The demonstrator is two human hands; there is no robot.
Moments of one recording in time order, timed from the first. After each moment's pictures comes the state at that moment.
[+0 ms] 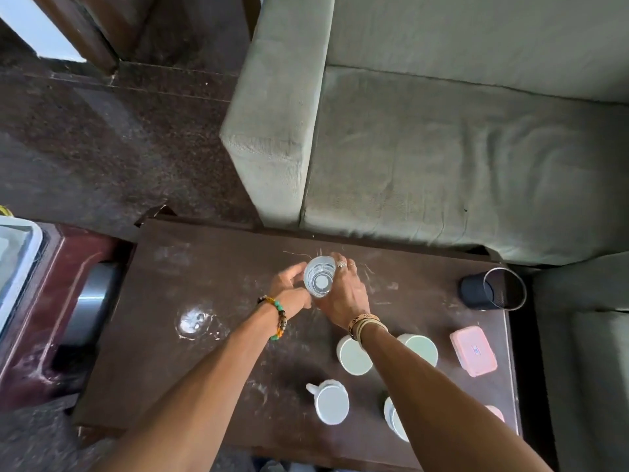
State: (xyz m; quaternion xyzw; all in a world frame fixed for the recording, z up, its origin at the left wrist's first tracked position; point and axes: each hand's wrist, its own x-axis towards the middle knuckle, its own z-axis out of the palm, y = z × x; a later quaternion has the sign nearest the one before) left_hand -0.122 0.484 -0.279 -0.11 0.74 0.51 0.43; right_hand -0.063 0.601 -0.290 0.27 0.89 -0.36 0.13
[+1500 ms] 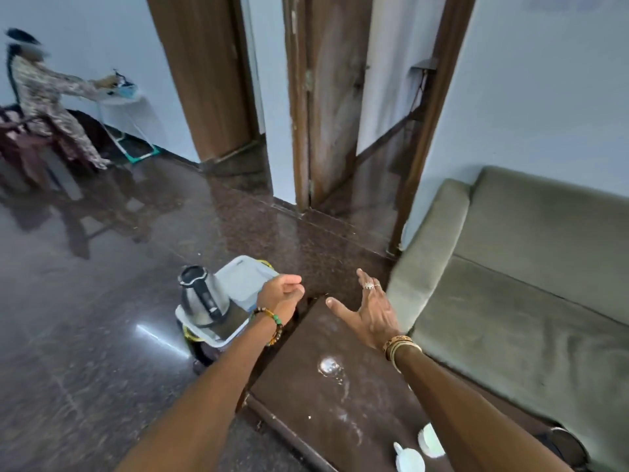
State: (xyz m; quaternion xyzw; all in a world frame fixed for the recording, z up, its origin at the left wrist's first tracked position) left_hand -0.053 0.170 0.080 -0.13 0.84 0.52 0.00; right_hand -0.032 0.374 0.080 -0.01 0.94 -0.34 0.01
